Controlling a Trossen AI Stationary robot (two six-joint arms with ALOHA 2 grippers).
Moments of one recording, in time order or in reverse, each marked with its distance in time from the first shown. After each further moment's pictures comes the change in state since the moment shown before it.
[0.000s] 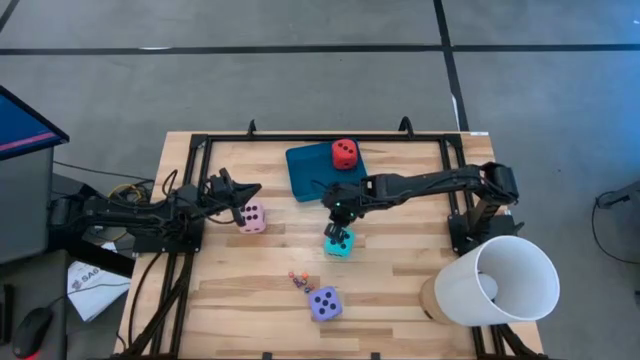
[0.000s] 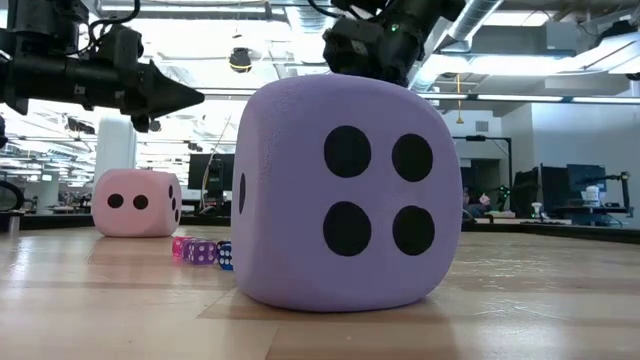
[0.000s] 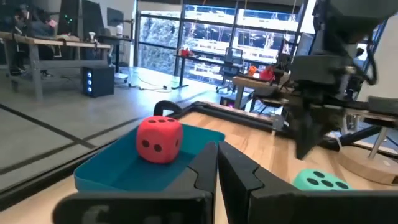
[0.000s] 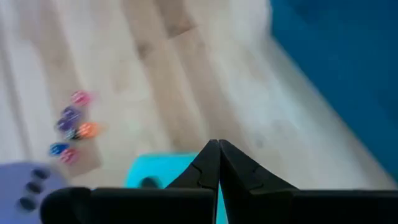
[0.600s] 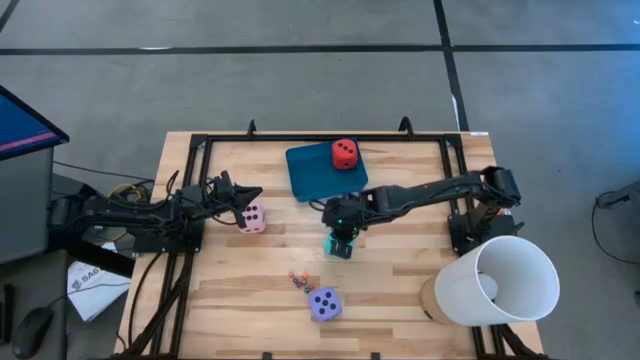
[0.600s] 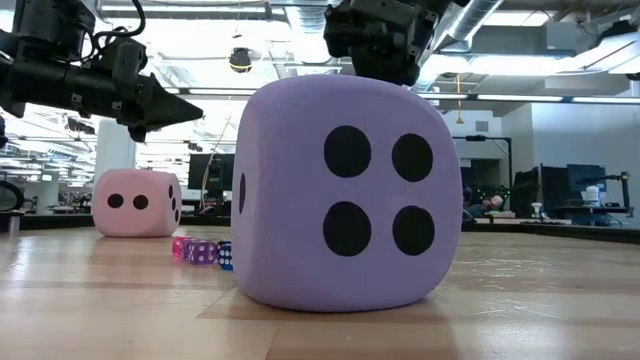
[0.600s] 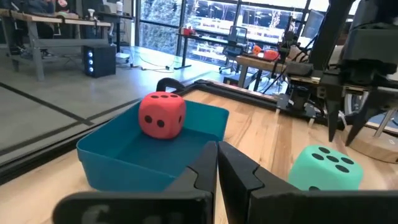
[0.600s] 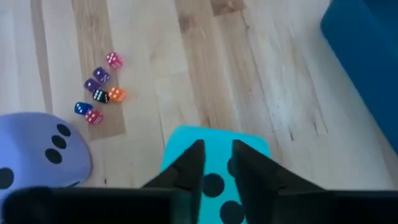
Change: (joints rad) left arm 0.000 0.000 0.000 -0.092 0.000 -0.026; right arm 0.091 0.000 0.000 -0.021 0.002 -0.087
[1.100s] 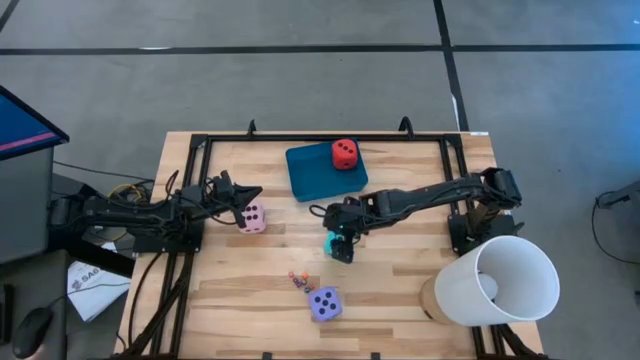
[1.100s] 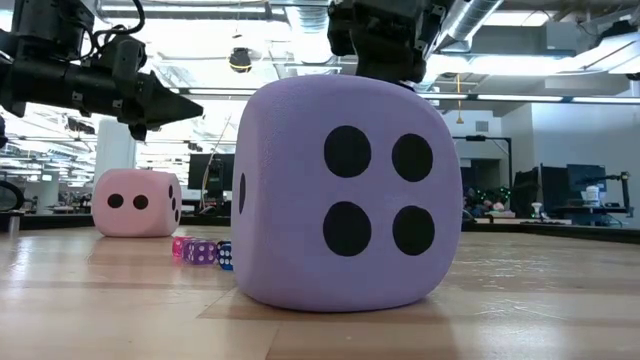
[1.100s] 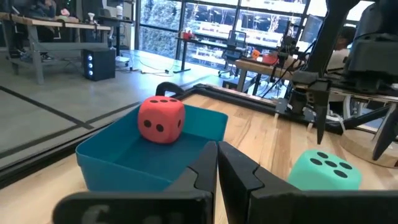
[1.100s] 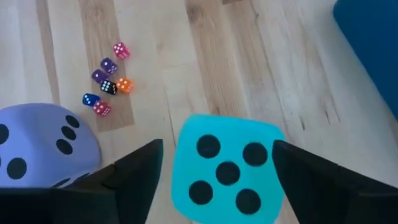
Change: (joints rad) left arm 0.000 0.000 0.000 0.018 0.000 0.001; right arm 0.025 0.000 0.000 -0.023 0.006 0.047
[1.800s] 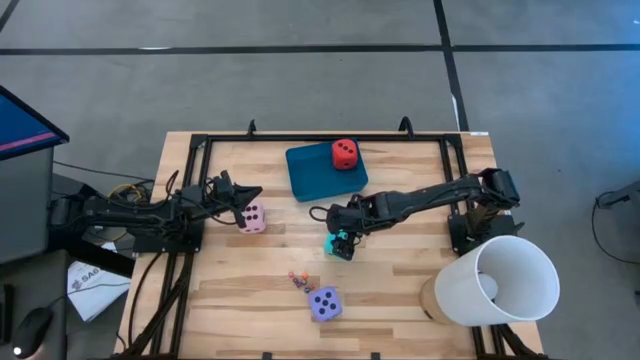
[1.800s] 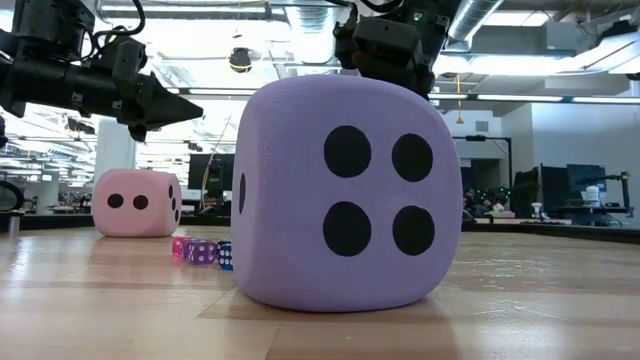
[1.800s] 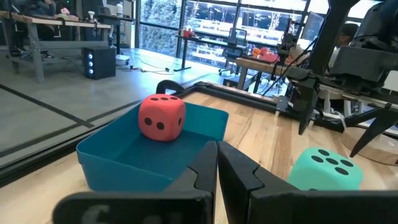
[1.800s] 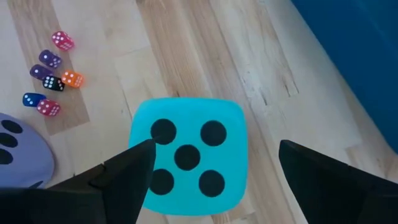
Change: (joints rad) left arm 0.000 0.000 0.000 -0.009 0.000 0.001; right arm 0.009 0.014 0.000 -0.079 0.129 0.082
